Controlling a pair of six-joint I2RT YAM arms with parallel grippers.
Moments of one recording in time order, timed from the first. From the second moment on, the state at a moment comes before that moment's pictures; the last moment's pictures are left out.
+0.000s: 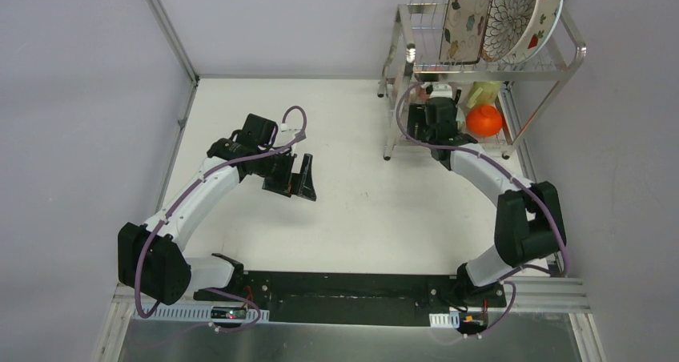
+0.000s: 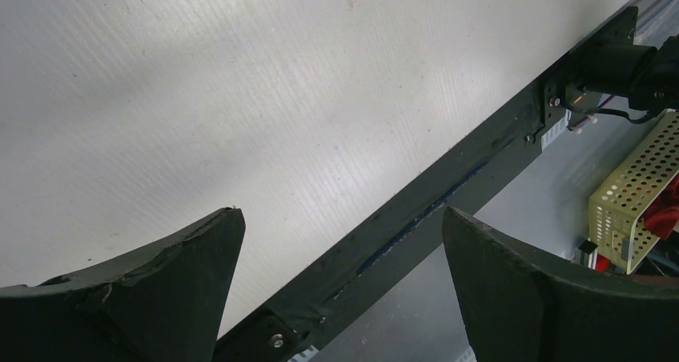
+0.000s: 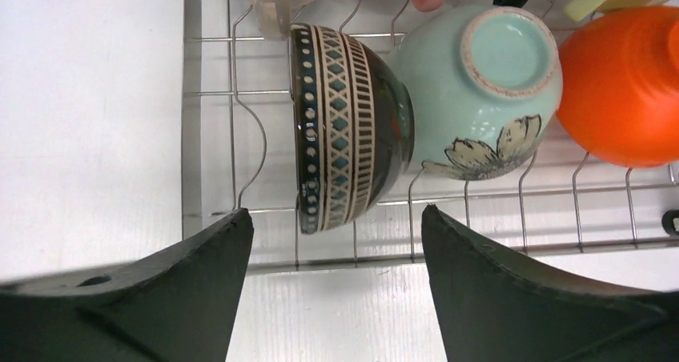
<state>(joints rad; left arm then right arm) -0.38 1.27 1.05 -0.78 0.54 -0.23 0.34 1.58 1.07 -0.07 0.32 0.14</state>
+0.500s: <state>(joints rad) -0.38 1.25 1.05 -0.79 0.49 -0.23 0.22 1.49 0.91 0.08 0.30 0.27</state>
